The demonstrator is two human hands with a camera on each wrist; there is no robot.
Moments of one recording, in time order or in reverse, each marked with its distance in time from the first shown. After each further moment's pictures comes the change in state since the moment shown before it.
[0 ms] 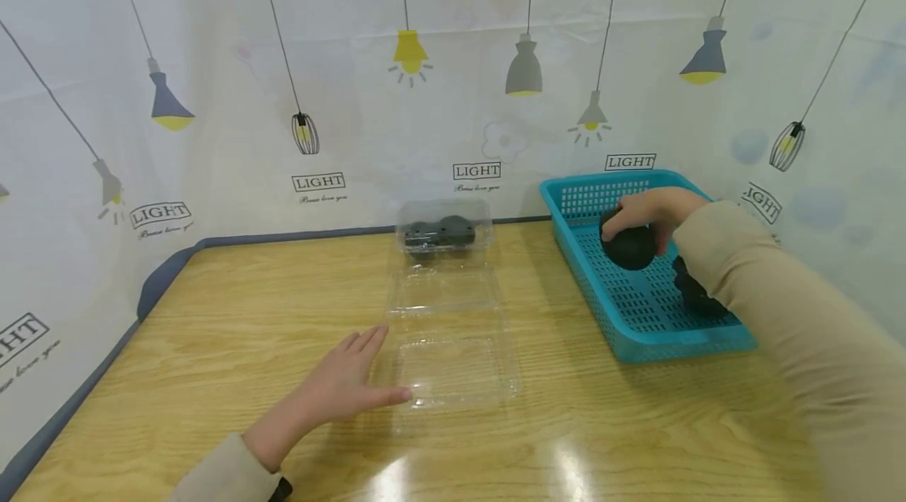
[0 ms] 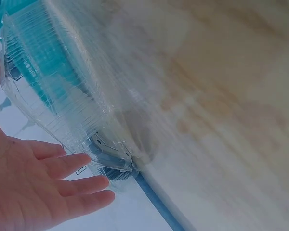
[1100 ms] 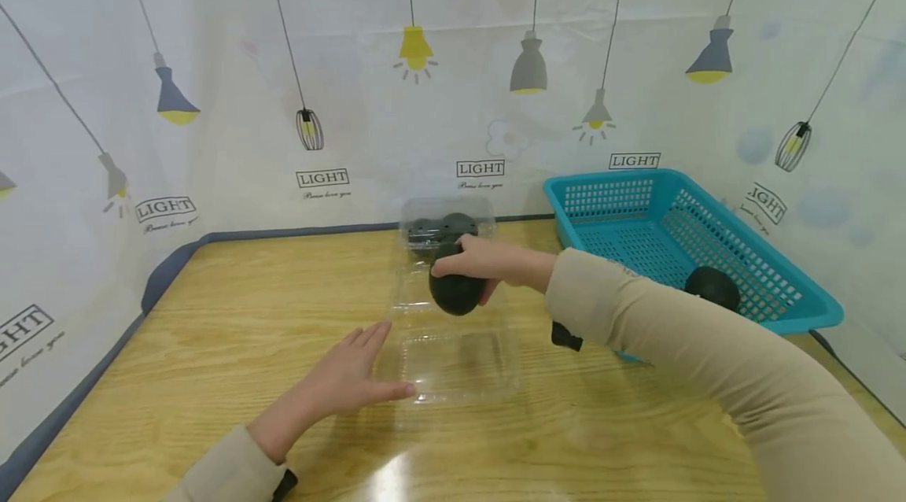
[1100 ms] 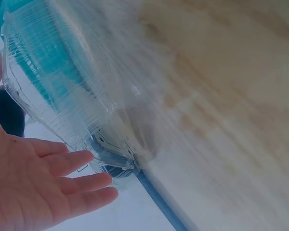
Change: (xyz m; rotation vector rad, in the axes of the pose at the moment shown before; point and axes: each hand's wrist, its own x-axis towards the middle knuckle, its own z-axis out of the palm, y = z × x) left_hand 0.002 0.001 -0.004 -0.043 -0.035 -0.033; right_hand 0.015 -0.165 0.129 0.219 0.083 -0.260
